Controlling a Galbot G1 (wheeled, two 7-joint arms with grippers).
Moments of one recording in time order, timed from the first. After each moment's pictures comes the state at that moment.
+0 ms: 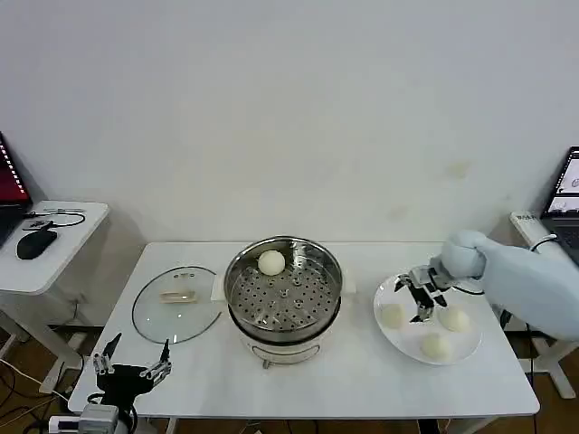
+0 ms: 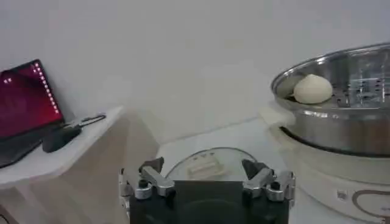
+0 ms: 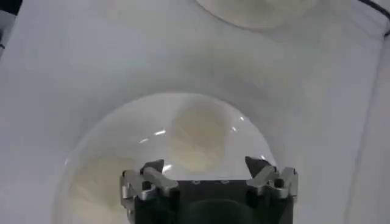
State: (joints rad) left arm 1.80 -1.28 -0.69 -2.35 -0.03 0.40 -0.11; right arm 0.14 0.73 -1.07 1.22 -0.01 -0.05 -0.96
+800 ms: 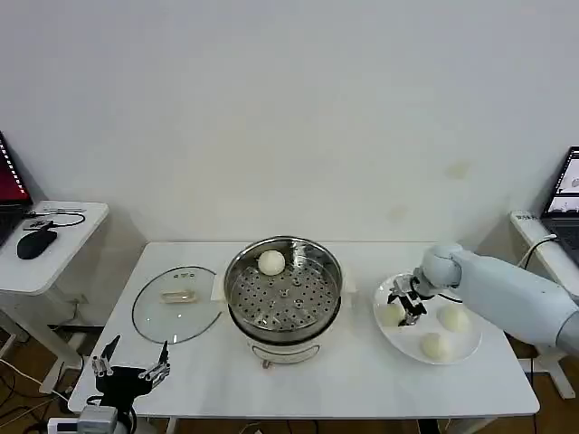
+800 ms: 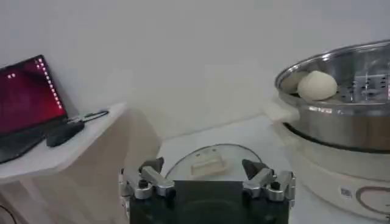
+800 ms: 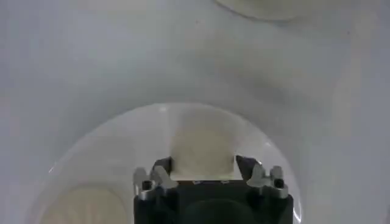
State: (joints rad) left arm 1.80 -1.29 -0.69 -2.35 -0.04 0.40 -0.11; right arm 0.08 0.78 -1.03 1.16 -0.06 -0.07 -0.96
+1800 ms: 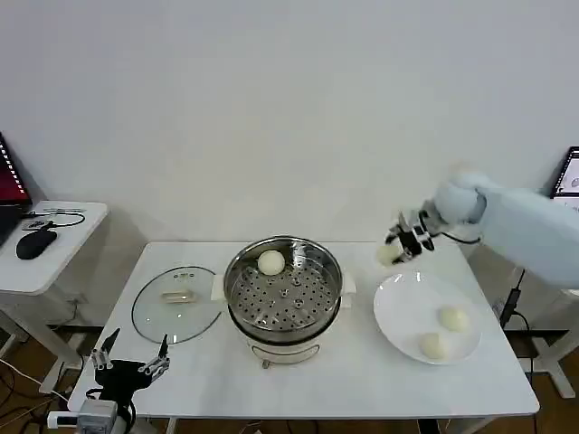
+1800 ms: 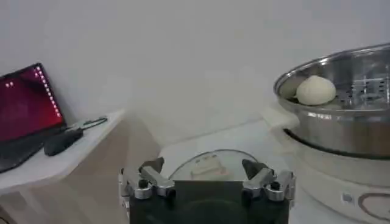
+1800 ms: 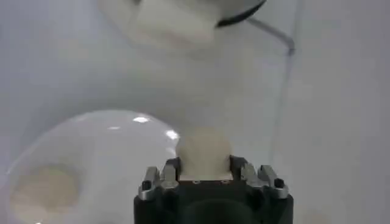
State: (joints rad) left arm 1.77 -1.26 -0.70 -2.34 -0.04 0.40 -0.11; right arm 0.56 0.78 -1.21 1.34 0.23 -0.19 -0.95
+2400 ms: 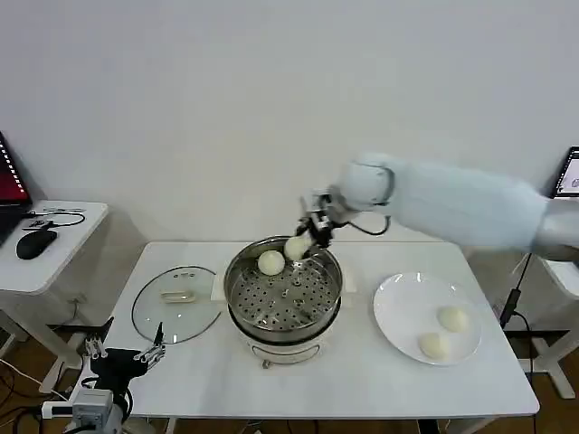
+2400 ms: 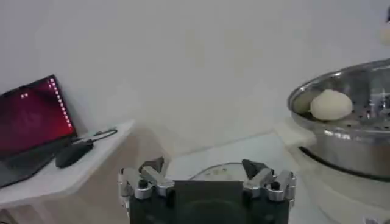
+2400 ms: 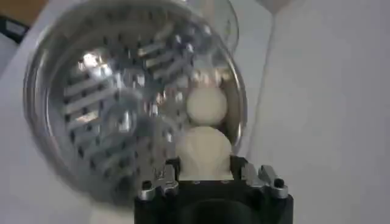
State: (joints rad) left arm 1.73 -1.27 -0.71 -2.36 -0.04 0.42 -0.12; right arm 0.64 1.16 -1.35 1.38 0.55 -0.42 -0.80
